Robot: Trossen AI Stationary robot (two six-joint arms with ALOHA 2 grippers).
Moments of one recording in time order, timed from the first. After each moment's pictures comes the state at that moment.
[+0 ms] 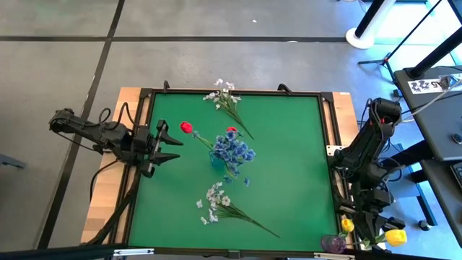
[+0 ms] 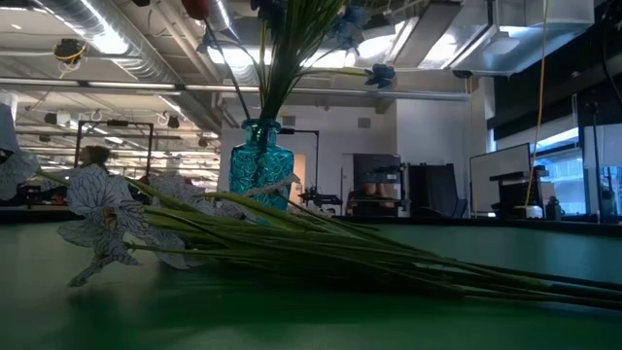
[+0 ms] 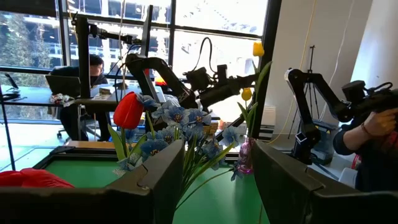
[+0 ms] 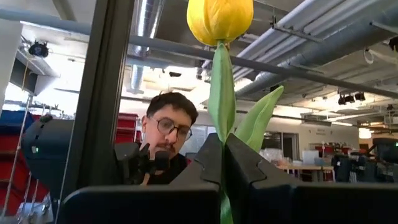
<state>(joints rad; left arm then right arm) -0.32 0.54 0.53 0.13 -0.23 -0.08 1.26 1.10 0.33 1.38 -0.04 -0.05</state>
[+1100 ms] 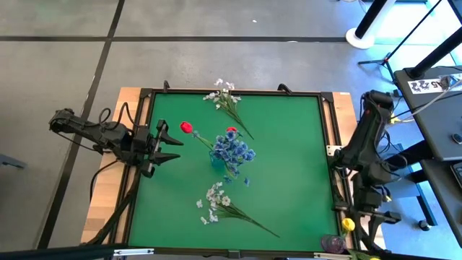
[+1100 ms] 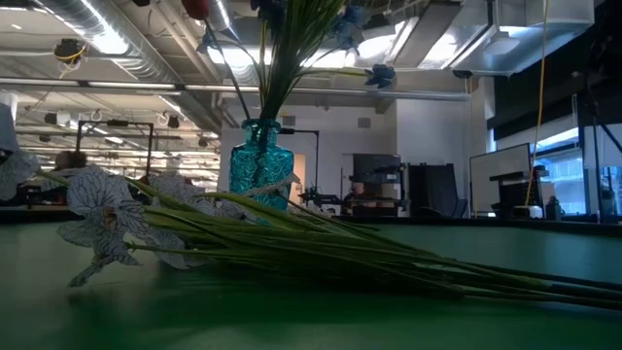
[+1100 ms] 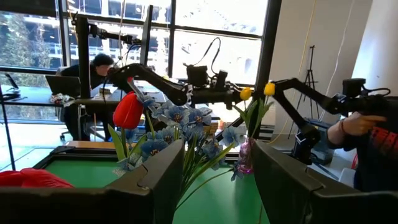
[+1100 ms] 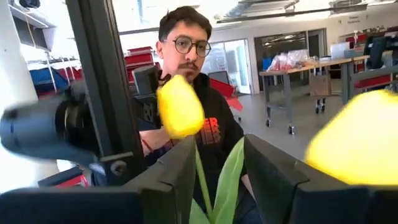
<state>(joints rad) -0.32 0.54 0.53 0.13 -0.23 -0.08 1.26 0.76 0.33 0.66 -0.09 0.18</state>
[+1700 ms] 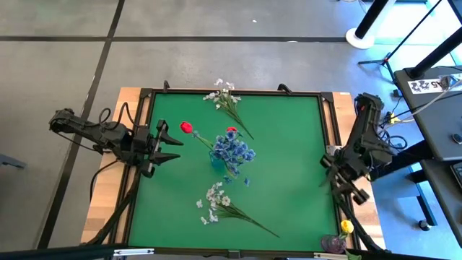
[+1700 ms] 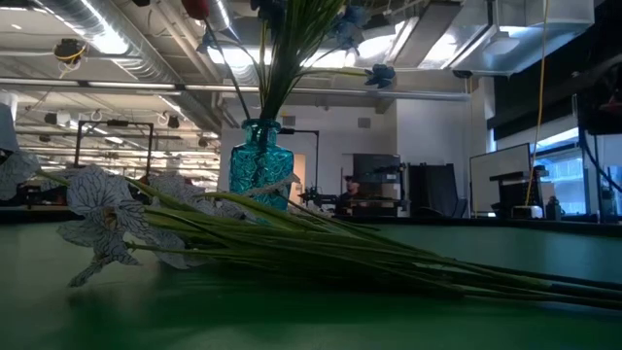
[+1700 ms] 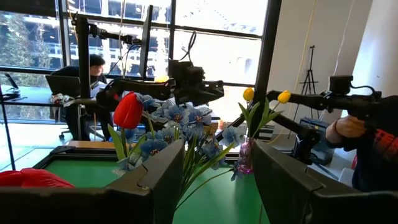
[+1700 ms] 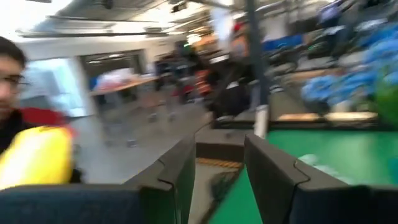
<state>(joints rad) -0.32 0.54 0.53 0.13 -0.23 -0.08 1.20 0.35 0.33 0.19 0.62 0.13</state>
